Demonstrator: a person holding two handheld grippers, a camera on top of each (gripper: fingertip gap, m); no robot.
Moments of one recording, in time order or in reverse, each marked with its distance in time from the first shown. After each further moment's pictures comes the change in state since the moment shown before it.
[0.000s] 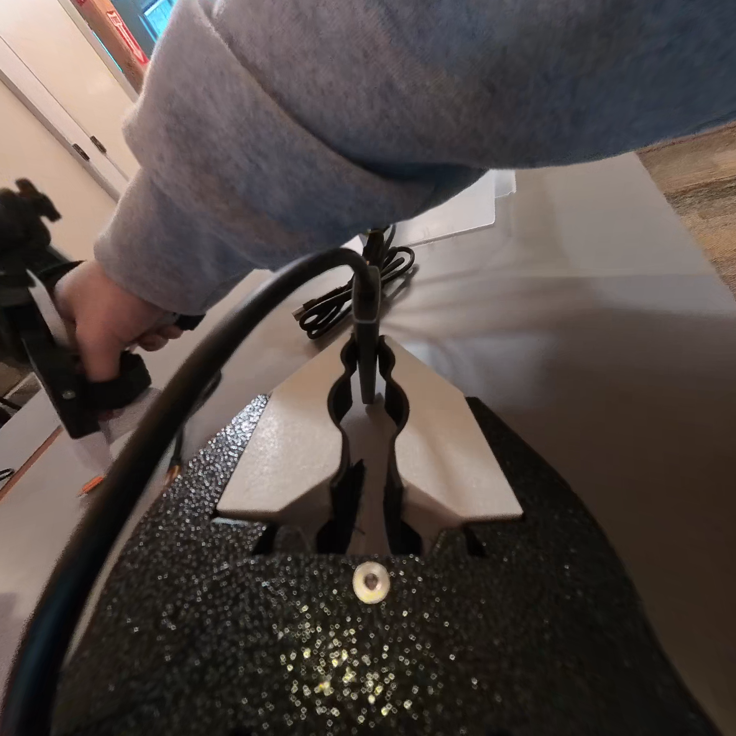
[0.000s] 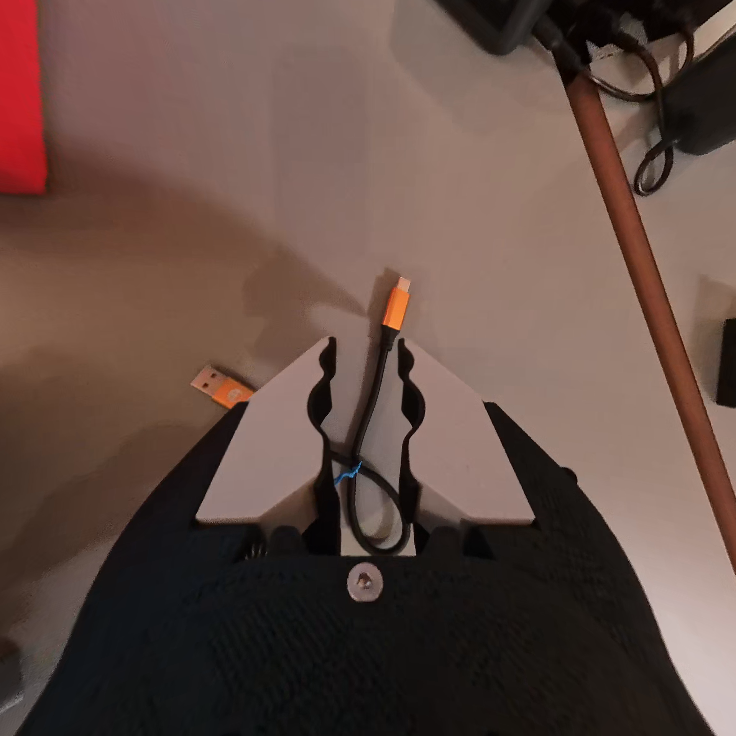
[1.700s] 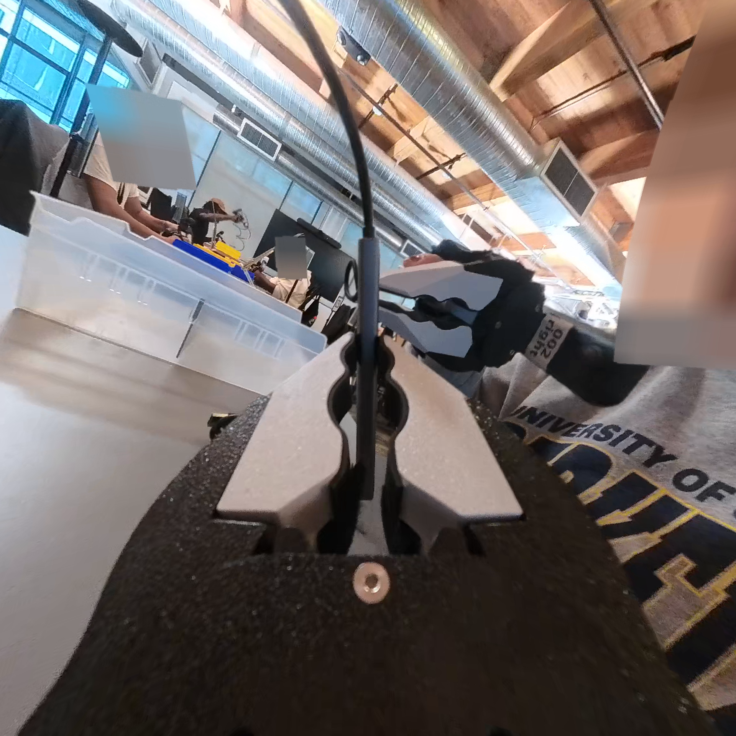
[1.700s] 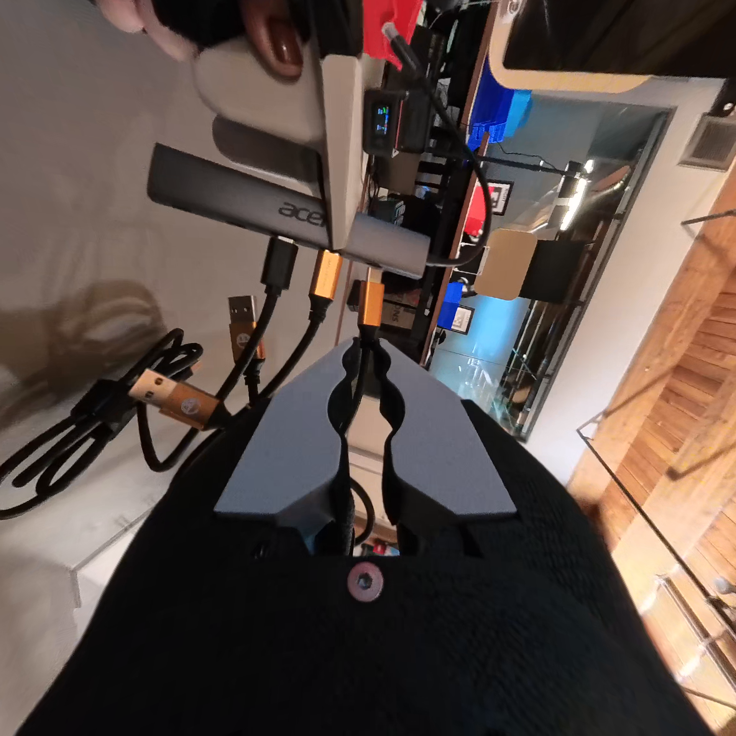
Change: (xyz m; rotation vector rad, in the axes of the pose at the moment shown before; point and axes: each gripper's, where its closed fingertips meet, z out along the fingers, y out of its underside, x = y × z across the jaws) left arm -0.022 -0.056 -0.052 0.602 0.584 -0.920; right arm -0.171 0.055 -0.233 -0.104 0.904 -0.929
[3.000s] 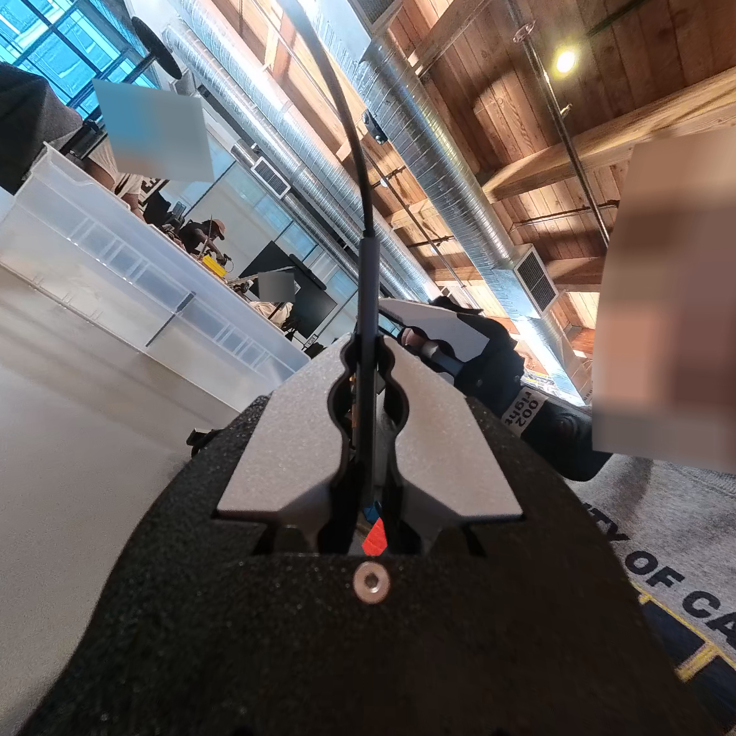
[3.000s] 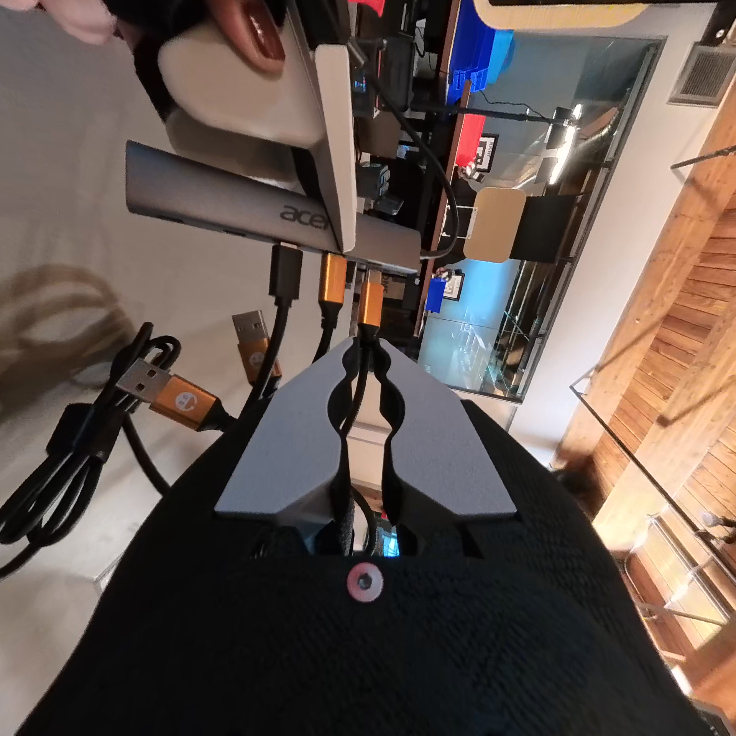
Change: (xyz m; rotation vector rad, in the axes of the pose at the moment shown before) left arm -0.008 -0.004 0.005 0.148 -0.009 -0.227; right arm -0.002 0.016 0.006 -0.080 0.053 0.066
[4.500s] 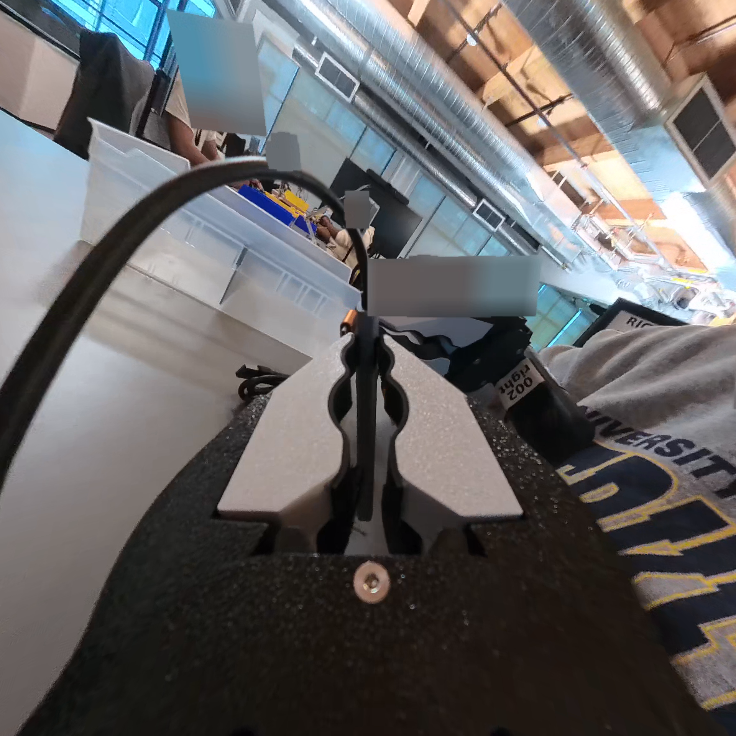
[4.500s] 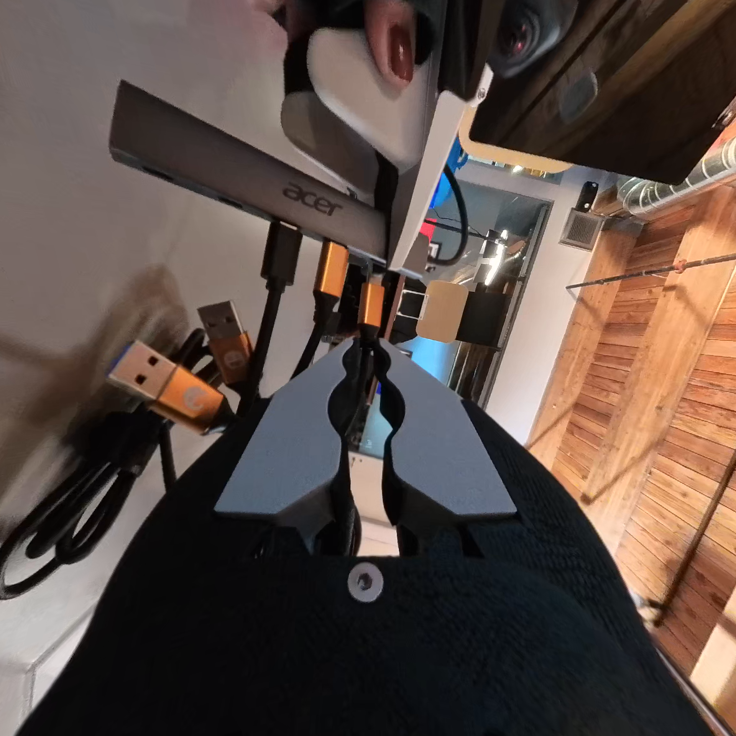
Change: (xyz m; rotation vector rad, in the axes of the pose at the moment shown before) left arm -0.014 0.028 0.001 -0.241 -0.210 0.224; right arm -0.046 0.000 -0.004 0.236 0.118 -0.157
